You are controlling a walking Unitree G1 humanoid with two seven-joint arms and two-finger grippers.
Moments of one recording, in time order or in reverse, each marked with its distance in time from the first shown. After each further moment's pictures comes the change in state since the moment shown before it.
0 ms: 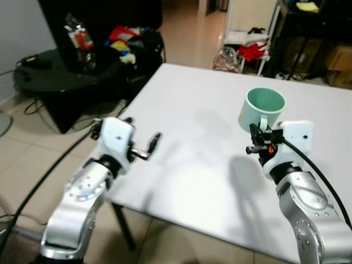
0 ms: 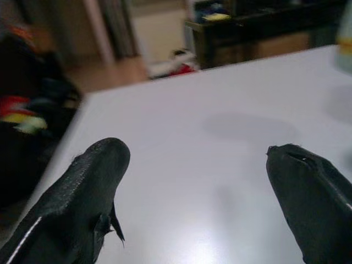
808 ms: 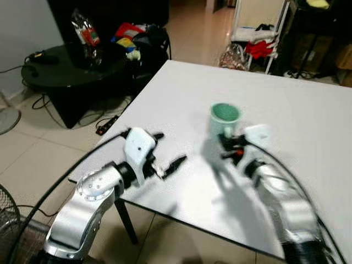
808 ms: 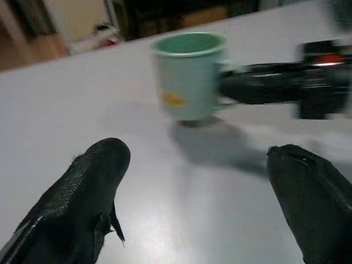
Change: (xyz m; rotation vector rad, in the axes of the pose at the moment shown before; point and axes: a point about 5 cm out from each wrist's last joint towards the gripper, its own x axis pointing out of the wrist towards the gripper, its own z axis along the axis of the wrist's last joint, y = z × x) left arm 0.000 -0.022 -0.006 -0.012 0.079 -0.336; right arm 0.056 0.029 -0.054 0.013 0.103 0.313
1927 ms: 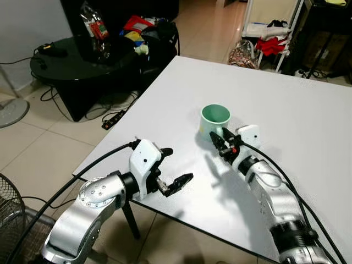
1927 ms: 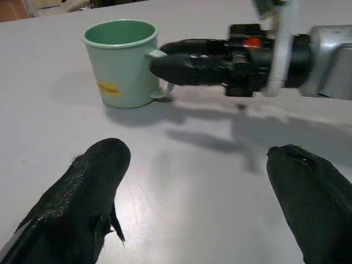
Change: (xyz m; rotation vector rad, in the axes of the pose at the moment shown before) left arm -0.004 -0.013 -0.010 -0.036 0.057 -0.108; right arm 0.012 -0.010 -0.015 -0.023 -0.096 0.088
